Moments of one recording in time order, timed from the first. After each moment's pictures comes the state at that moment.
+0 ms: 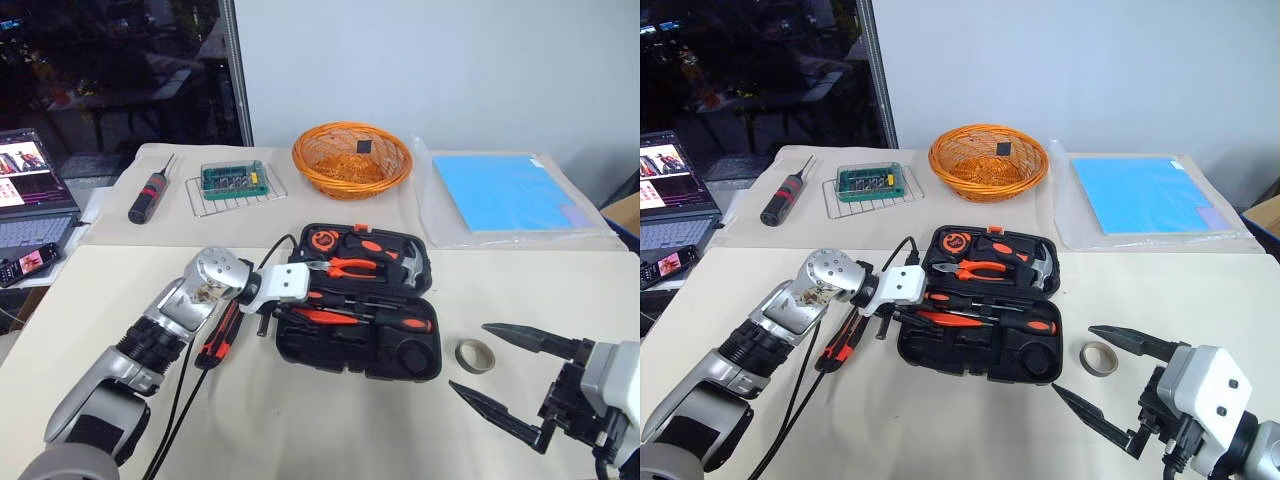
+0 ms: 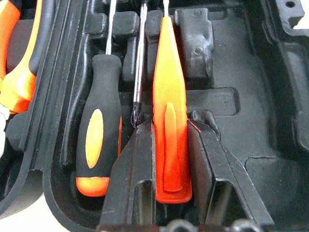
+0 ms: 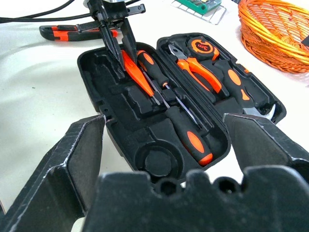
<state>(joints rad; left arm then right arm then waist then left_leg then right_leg) -0.73 0.64 -0.47 0.15 -0.04 0.22 -1.31 0.64 -0.71 -0.76 -1.00 0.69 0.41 0.86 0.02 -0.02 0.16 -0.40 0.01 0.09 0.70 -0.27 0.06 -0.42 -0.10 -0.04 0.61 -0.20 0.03</state>
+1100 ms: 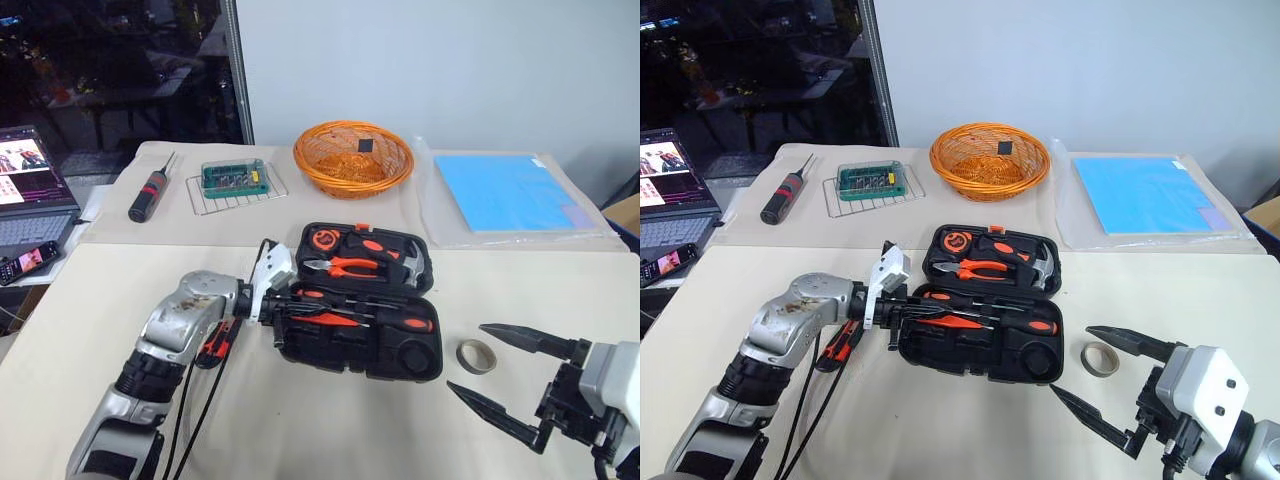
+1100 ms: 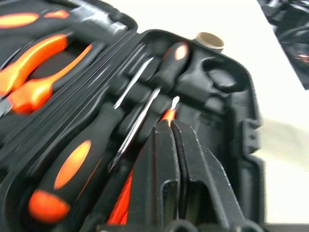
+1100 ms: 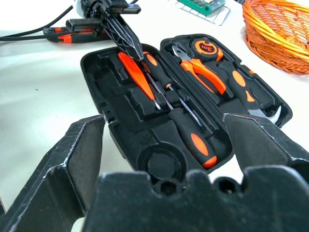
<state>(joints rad) -0.51 0.51 -0.24 -0.07 -0.29 0.65 -1.09 0.64 -0.71 -0.73 -0.99 0.69 0.40 0.87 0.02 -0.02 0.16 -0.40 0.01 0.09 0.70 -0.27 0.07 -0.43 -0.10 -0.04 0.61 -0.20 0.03</state>
